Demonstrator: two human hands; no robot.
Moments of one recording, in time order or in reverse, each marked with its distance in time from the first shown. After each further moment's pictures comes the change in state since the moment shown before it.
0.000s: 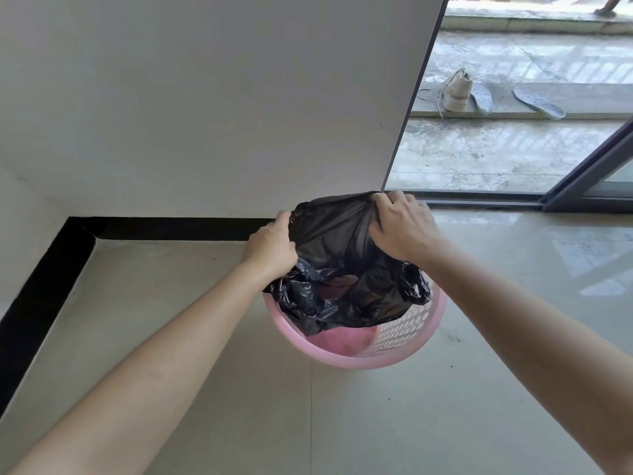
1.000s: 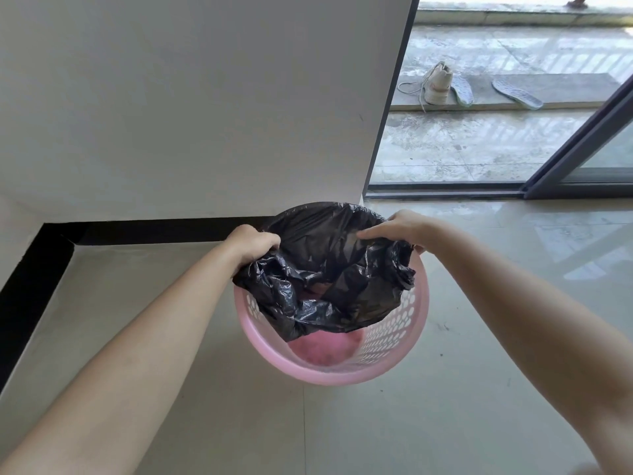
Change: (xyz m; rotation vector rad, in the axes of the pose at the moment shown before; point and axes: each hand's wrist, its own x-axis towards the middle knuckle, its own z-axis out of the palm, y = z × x) left_hand 0.004 -0.004 -0.014 -0.548 -0.269 -0.458; right_hand 0.006 0.048 0.020 0.623 -0.561 0.479
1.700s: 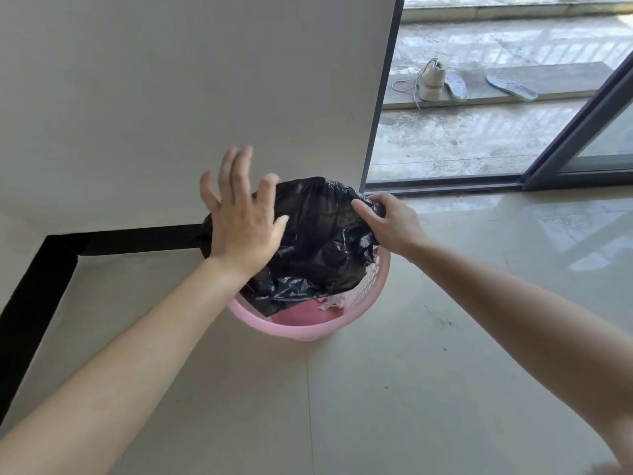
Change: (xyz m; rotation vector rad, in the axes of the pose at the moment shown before) left_hand -0.029 0.016 -0.002 0.782 0.905 1.020; right_hand -0.018 -0.004 0.032 0.259 0.466 -0.323
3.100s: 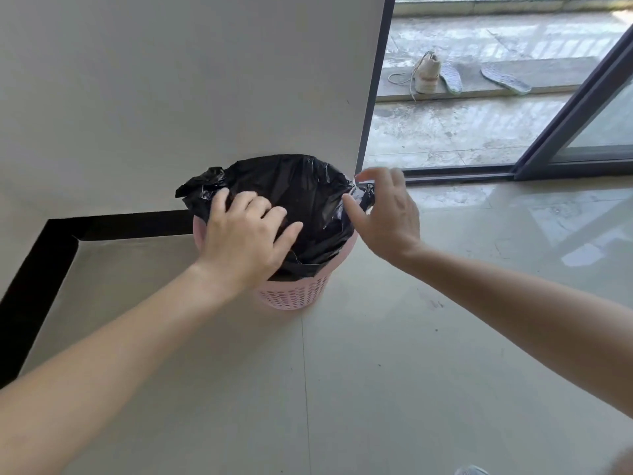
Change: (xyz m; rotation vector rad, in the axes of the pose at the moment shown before) left_hand -0.040 0.021 -0.058 0.024 -0.339 0.113; right_hand -0.062 -0.034 -0.001 -0.127 0.349 -0.315
